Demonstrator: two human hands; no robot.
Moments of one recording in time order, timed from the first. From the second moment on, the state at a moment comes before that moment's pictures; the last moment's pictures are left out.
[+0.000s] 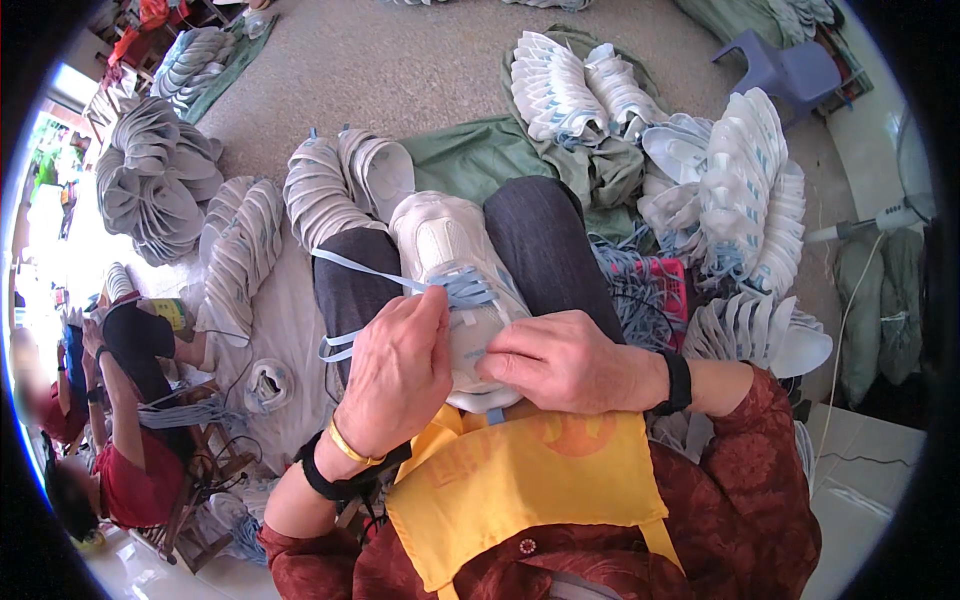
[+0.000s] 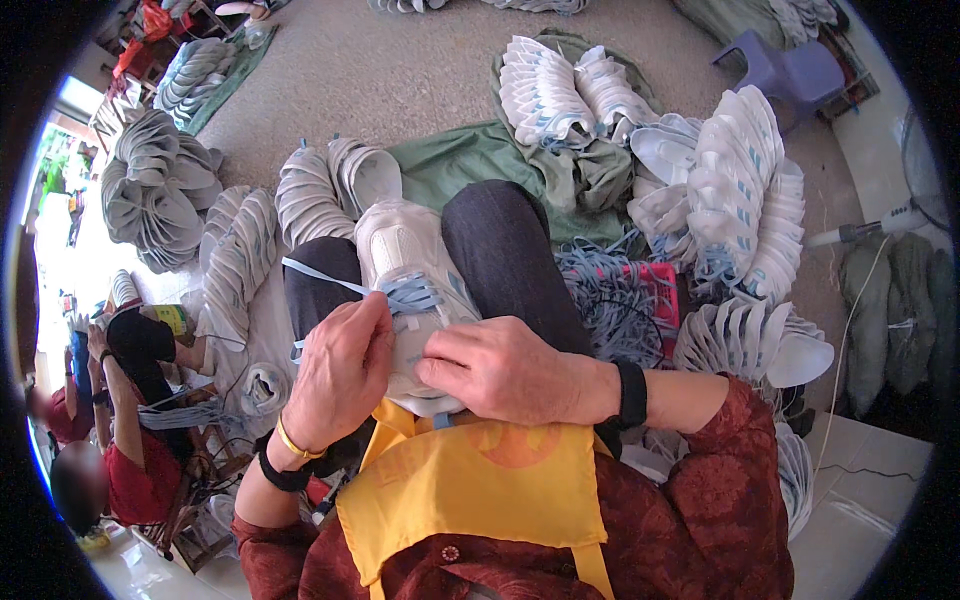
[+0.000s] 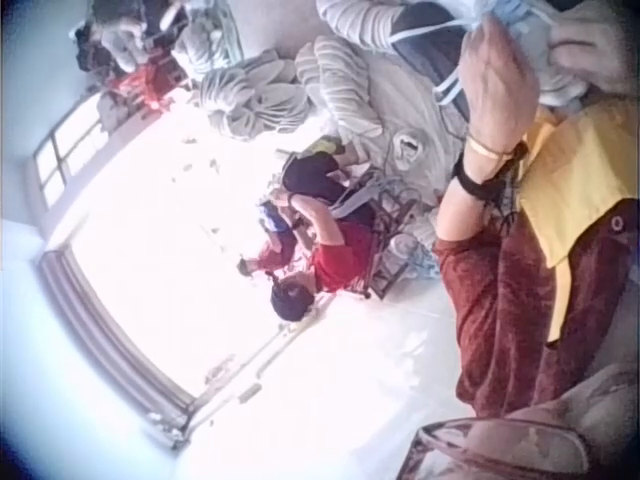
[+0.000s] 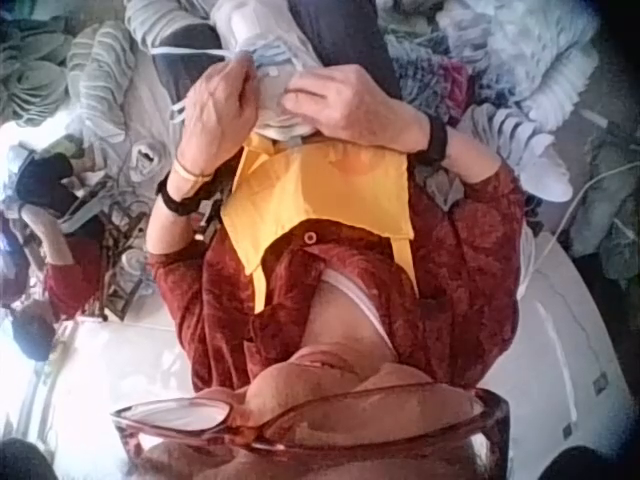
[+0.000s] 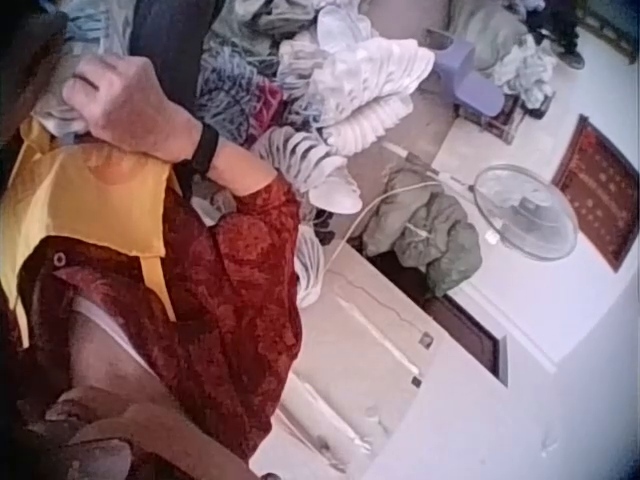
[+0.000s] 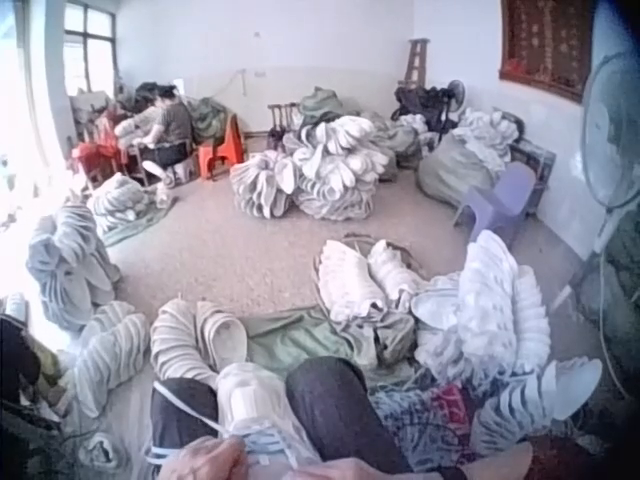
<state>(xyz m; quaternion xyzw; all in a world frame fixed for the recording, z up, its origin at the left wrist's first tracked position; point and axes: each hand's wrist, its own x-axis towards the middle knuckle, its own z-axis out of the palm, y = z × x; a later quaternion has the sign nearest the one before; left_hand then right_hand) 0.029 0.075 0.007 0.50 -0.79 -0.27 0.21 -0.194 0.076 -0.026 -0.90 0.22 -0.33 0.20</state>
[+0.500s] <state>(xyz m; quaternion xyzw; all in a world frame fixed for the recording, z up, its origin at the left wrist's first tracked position) 0.022 0.062 -0.002 0.45 -0.81 -0.30 0.22 -0.194 0.075 -0.034 -0.88 0.24 -0.33 0.25</state>
